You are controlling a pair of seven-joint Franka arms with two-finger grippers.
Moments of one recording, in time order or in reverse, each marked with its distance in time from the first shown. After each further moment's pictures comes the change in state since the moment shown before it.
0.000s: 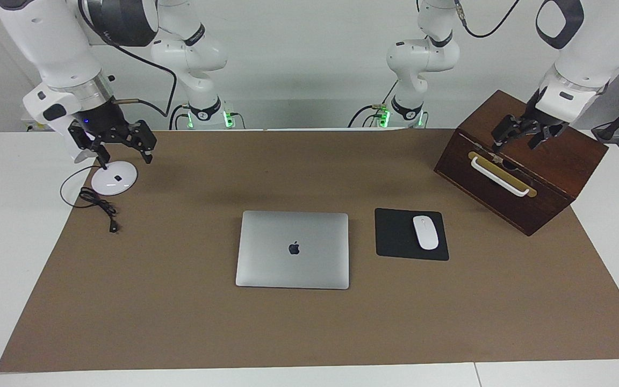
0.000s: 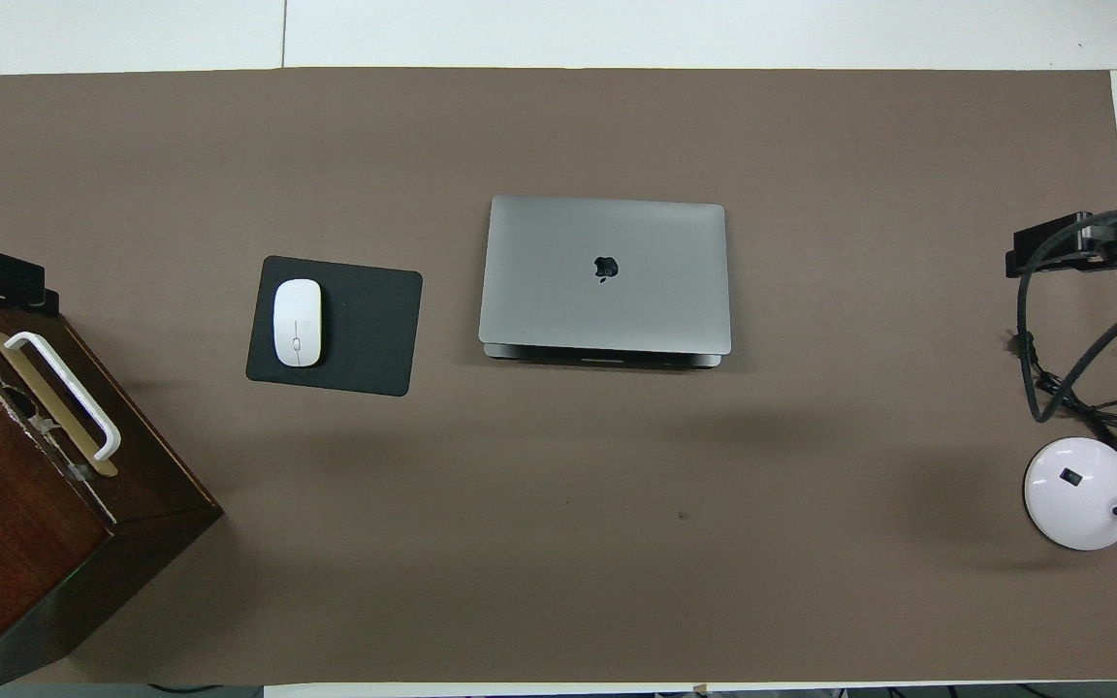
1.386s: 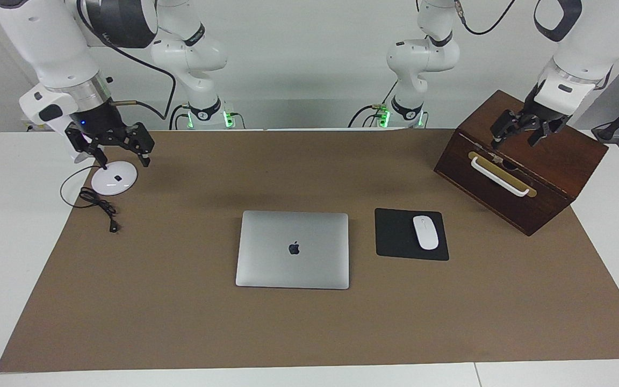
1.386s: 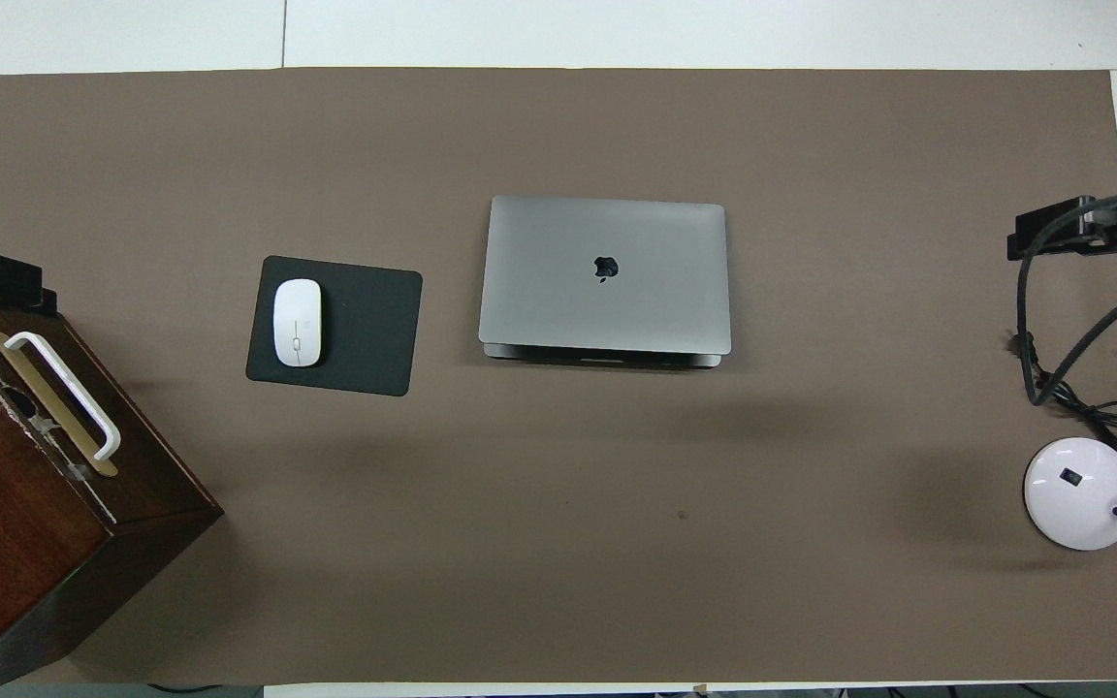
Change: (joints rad) left arm 0.000 -0.021 -0.013 -0.001 0.000 0.002 -0.001; right arm 0.002 0.034 -0.002 0.039 0.000 0.046 0.000
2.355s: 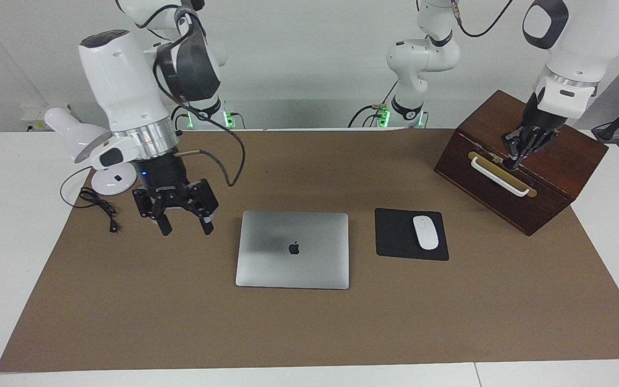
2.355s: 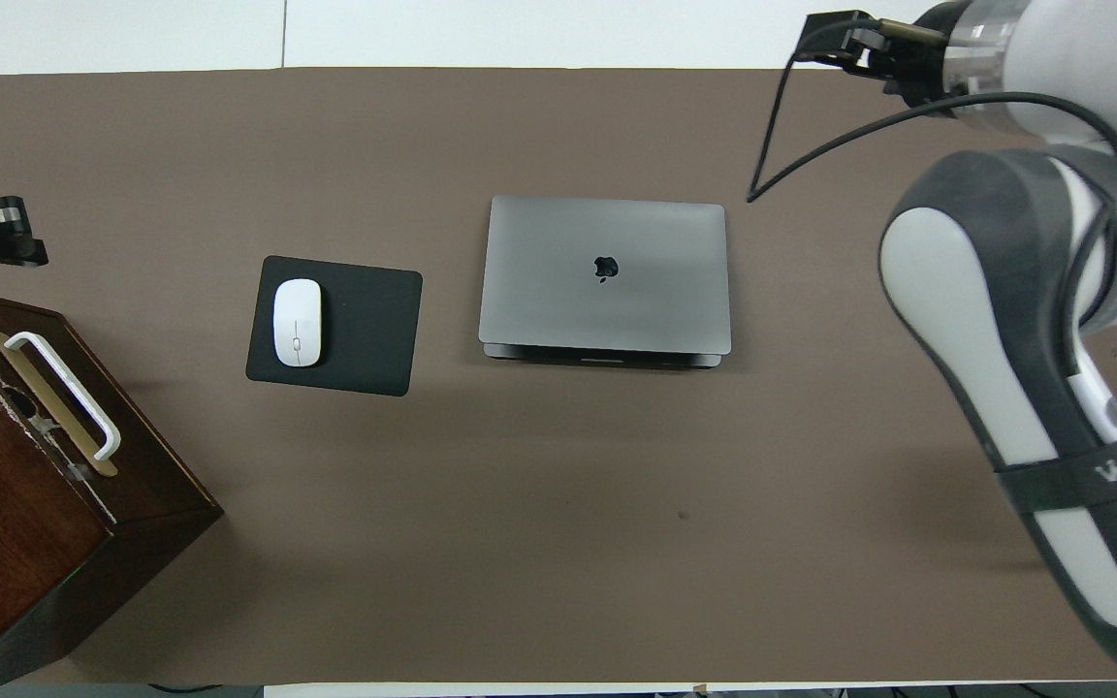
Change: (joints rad) left arm -0.033 -0.004 -0.014 -0.071 -0.026 0.272 -0.261; right arm 0.200 0.231 0.031 0.105 0.127 0.614 0.433
